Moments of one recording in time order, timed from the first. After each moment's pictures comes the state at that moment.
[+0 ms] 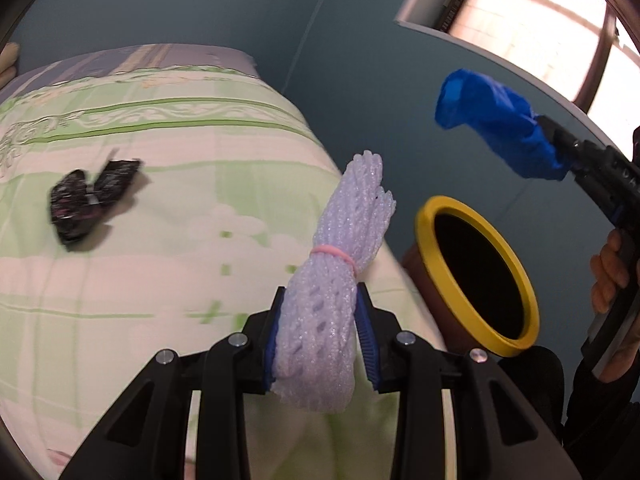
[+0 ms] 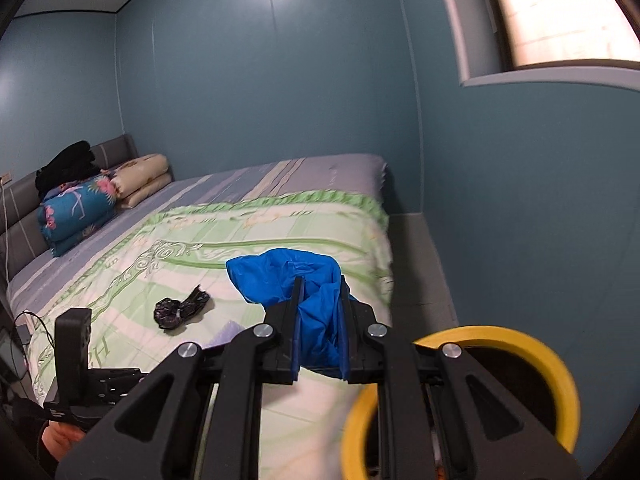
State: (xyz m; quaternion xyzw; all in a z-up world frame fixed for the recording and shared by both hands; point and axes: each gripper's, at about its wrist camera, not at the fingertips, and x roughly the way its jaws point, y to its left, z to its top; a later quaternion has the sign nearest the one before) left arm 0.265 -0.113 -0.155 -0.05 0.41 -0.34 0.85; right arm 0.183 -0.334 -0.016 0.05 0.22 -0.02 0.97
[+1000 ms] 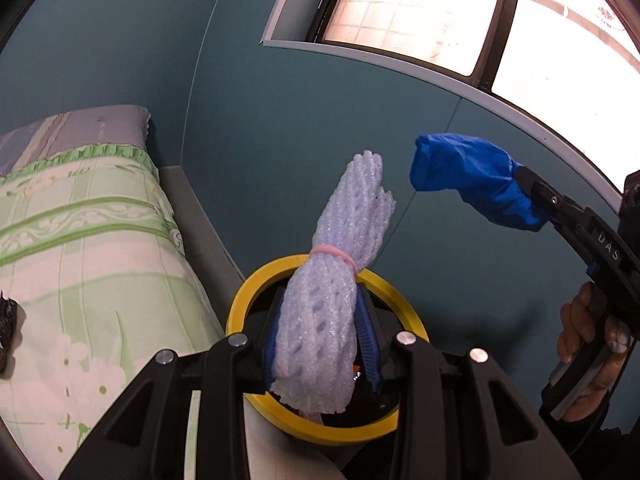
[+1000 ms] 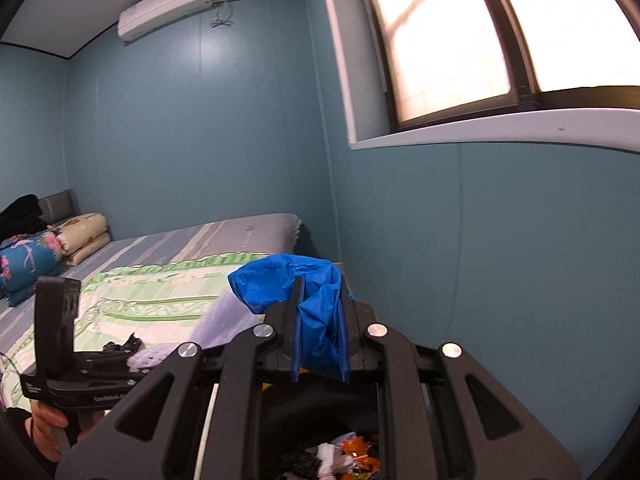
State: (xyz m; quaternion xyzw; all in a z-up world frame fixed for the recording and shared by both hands) left arm 0.221 -0.277 -0.050 0.00 0.33 -0.46 0.83; right arm 0.063 -0.434 0.042 0.06 0.12 -0.16 0.98
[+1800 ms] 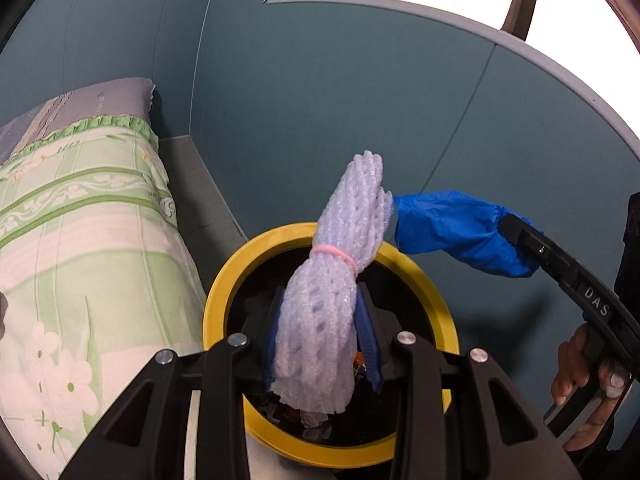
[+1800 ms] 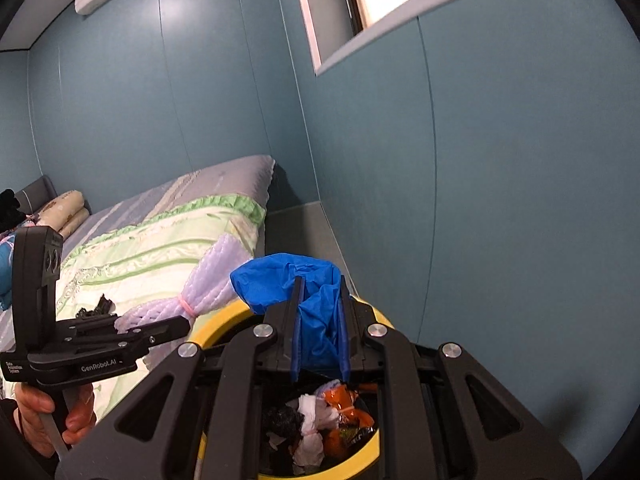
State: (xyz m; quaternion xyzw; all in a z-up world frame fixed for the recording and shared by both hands) left arm 0.224 -0.330 -0.094 0.04 0.38 -0.43 0.82; right arm 0.085 -0.473 -0.033 0.11 0.22 -0.18 0.95
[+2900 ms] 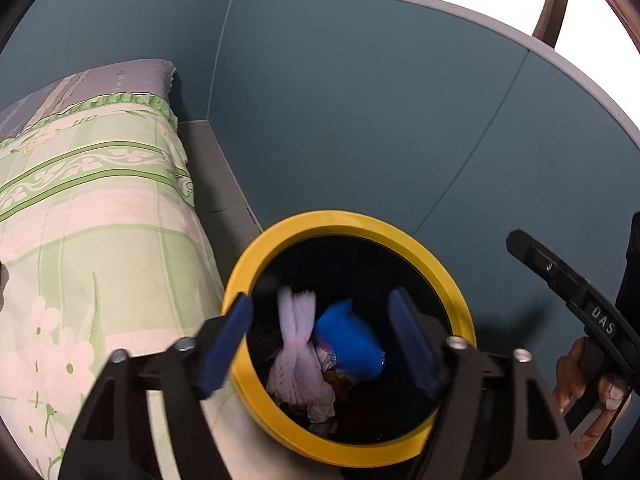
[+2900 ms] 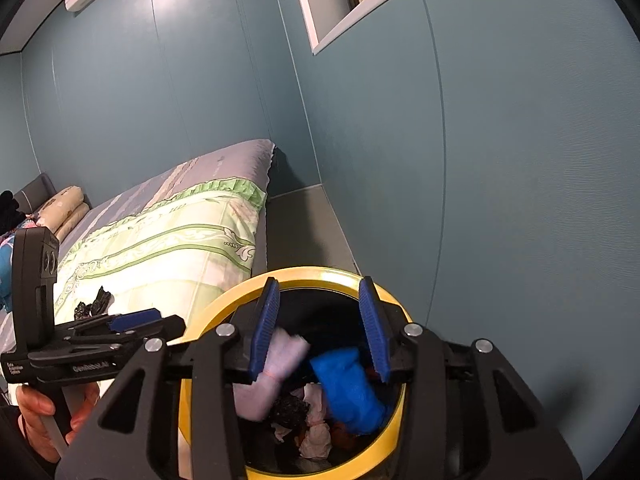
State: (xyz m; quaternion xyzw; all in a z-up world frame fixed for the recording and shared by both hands) left arm 0.240 -0.319 -0.108 0.02 0.40 -0.40 0.82; right arm 0.093 -0.480 -0.048 0.12 0.25 -0.18 0.94
